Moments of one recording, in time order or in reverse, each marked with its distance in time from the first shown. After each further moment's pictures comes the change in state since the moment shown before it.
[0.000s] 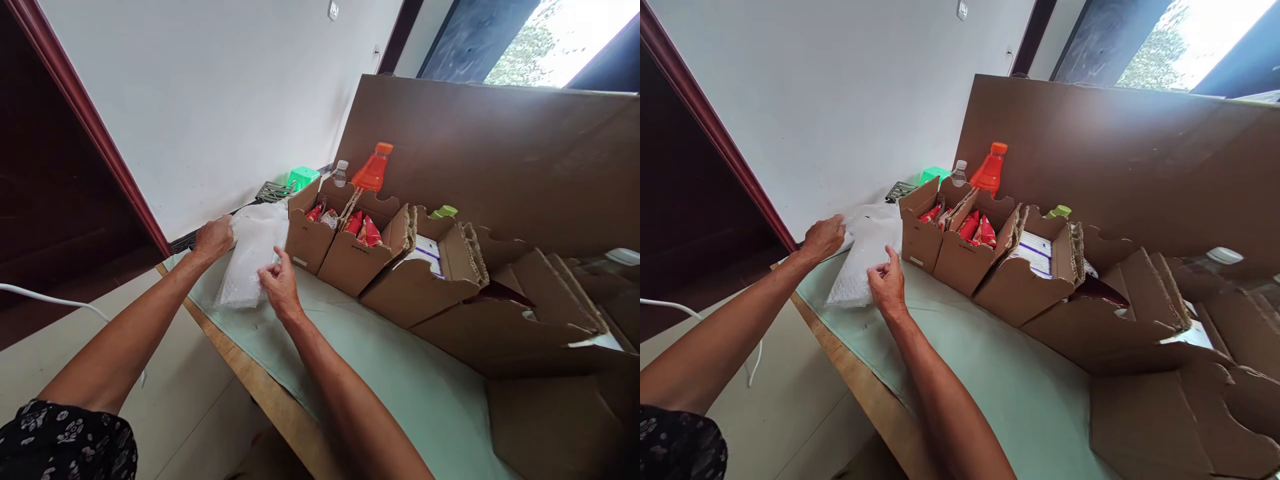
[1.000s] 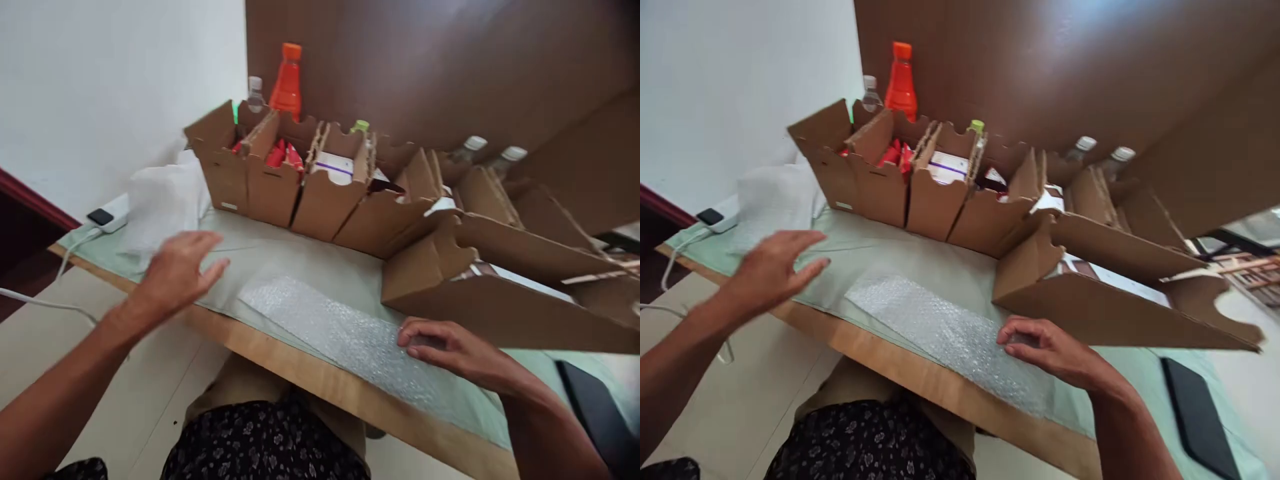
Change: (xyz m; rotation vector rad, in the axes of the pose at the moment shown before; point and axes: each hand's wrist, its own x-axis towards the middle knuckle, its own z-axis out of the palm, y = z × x) left_hand -0.180 0.066 0.014 -0.083 0.086 0.817; right_hand -0.285 -0.103 -0.358 -0.532 -0.374 0.528
